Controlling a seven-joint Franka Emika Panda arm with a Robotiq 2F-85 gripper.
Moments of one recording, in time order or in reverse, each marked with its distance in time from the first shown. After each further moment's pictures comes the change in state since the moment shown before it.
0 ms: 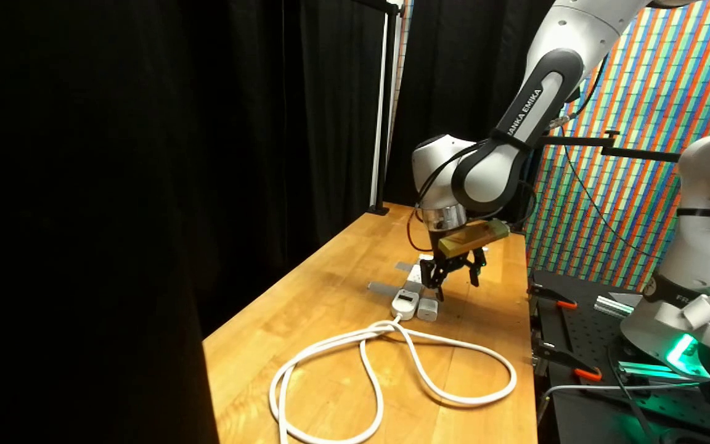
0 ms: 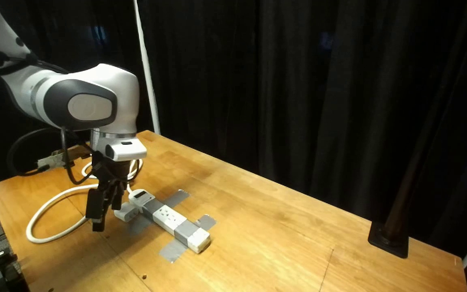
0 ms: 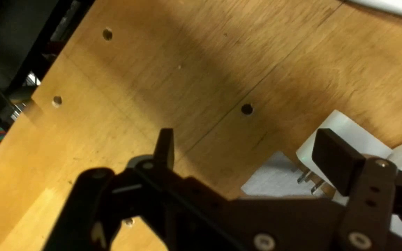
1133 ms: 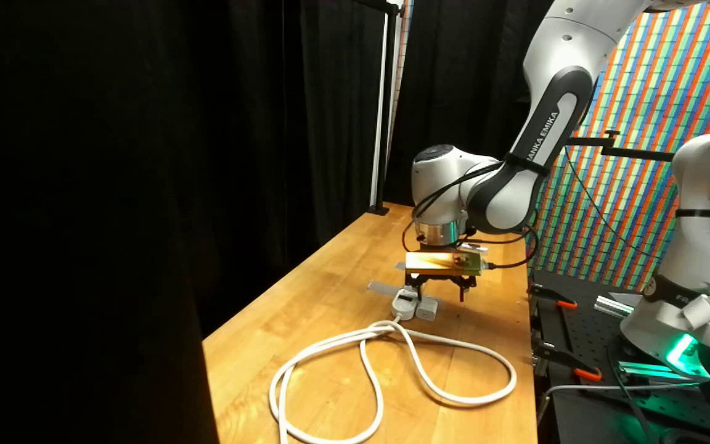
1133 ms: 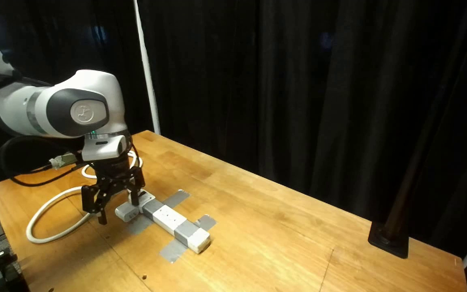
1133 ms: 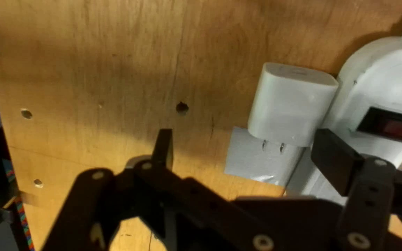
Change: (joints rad) arm 0.116 0.052 -0.053 -0.005 -0.219 0.200 0.809
